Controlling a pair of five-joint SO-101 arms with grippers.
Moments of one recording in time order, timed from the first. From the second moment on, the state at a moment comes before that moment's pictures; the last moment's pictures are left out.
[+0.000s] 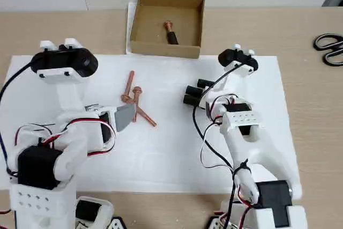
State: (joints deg) left arm 5.9 -50.0 17.5 94.9 18.2; right arm -9.3 -7.9 45.3 25.7 -24.1
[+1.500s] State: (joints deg) left arm 5.9 -50.0 17.5 94.9 18.2; right arm -13.2 -7.7 45.3 25.7 -24.1
